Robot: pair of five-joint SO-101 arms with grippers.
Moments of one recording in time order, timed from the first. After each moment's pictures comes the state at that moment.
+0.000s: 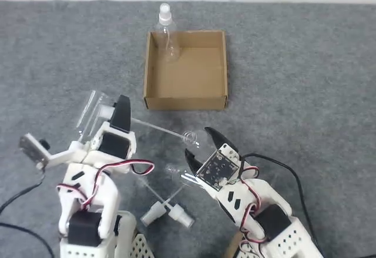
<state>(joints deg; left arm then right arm) 0.3 -103.3 78.9 48.8 63.6 -40.8 -102.7 95.3 39.4 20.1</state>
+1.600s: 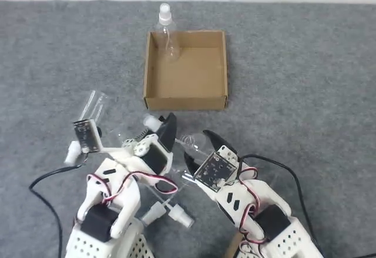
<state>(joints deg) 18.9 -103.3 86.8 47.3 48.5 -41.1 -102.6 95.3 40.5 20.4</state>
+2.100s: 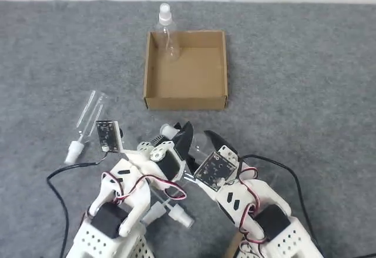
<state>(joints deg) 26.1 -103.3 93.8 41.8 45.8 -41.3 -102.5 95.3 40.9 20.3</state>
